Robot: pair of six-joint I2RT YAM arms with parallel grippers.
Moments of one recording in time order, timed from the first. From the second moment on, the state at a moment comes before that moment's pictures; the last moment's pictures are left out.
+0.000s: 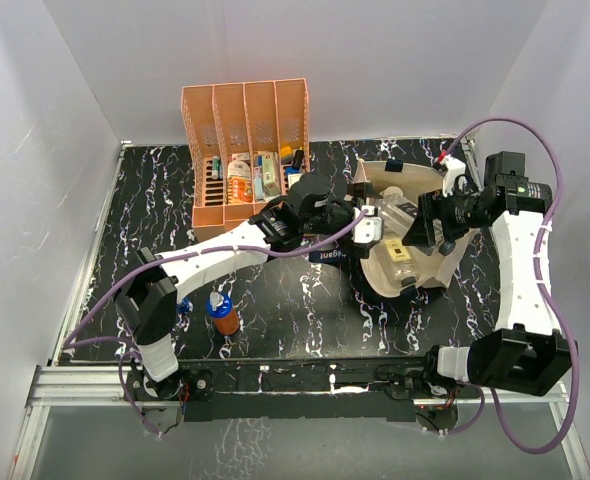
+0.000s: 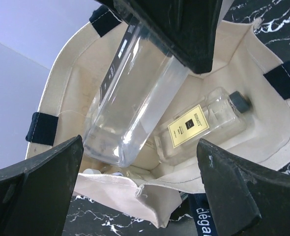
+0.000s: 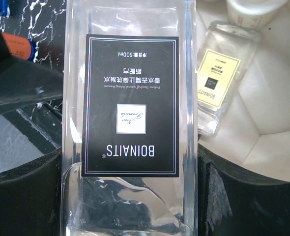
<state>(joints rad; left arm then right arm) -0.92 1.75 1.43 0.08 0.51 0.77 -0.21 1.29 1.43 -1.27 -0.73 -0.46</state>
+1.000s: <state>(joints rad) -1.03 1.76 1.38 0.12 0.41 1.10 -0.06 1.24 1.40 -1.34 -0.78 -0.48</state>
